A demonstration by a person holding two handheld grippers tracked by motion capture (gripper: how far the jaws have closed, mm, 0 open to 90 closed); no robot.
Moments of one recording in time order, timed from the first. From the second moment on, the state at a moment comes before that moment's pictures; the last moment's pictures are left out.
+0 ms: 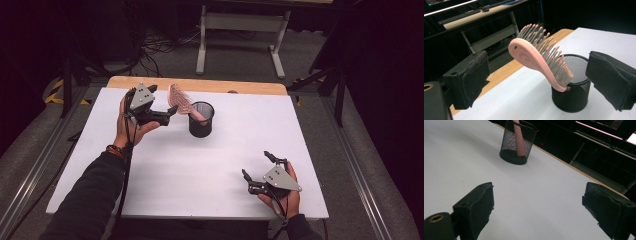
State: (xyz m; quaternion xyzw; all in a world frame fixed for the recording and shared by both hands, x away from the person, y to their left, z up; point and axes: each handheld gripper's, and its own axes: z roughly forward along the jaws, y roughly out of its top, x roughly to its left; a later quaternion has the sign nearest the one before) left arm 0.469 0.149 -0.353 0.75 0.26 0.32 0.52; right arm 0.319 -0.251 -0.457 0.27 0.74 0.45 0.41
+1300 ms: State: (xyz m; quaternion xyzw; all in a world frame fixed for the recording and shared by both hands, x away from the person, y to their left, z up) left arm 0.427 0.165 -0.359 0.76 0.20 0.34 0.51; right arm 0.319 -0.252 -0.457 0.28 0.74 0.45 0.42
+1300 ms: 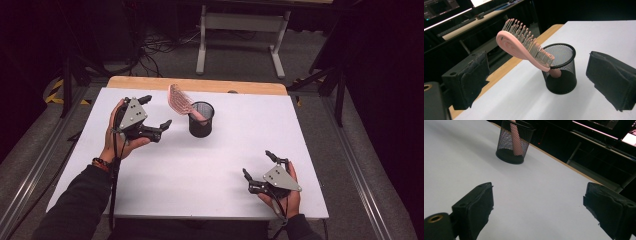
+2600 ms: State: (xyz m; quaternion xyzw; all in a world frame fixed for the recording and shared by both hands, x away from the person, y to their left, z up) left arm 0.382 0.155 -0.386 0.79 0.14 0.30 0.52; right arm 0.318 -0.252 -0.454 0.29 0.73 0.45 0.43
